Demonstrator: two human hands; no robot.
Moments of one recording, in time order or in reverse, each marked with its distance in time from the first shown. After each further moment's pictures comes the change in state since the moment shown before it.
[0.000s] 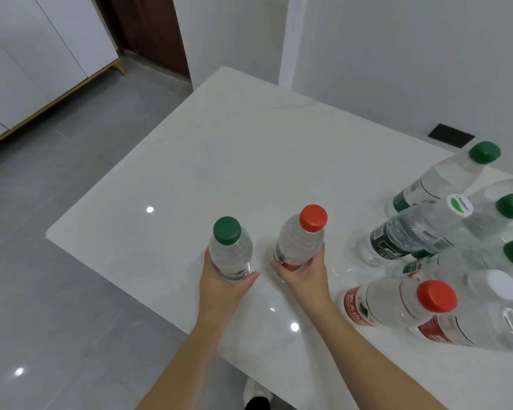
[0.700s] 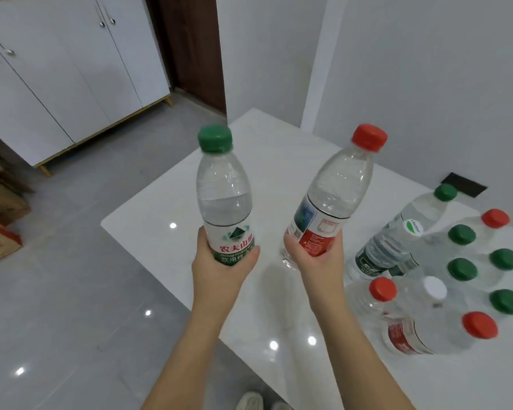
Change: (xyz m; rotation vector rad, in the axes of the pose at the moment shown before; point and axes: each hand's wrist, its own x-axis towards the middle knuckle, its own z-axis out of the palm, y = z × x) left_hand -0.084 0.133 -0.030 -0.201 0.183 0.142; right_hand -0.048 -0.125 -0.040 0.228 -0.024 -0.140
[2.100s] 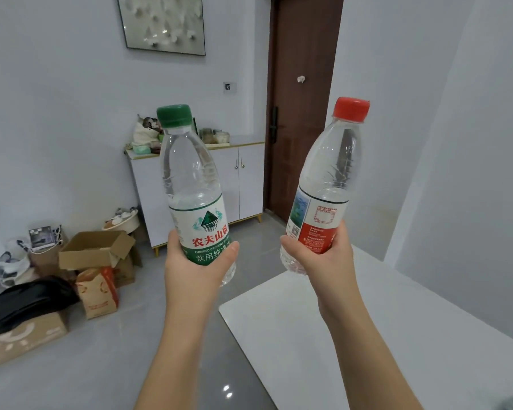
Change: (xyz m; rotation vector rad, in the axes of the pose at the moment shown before) left_hand -0.028 0.183 -0.233 -0.180 0.493 0.403; right_hand -0.082 -0.221 0.175 0.211 -0.452 -0.381
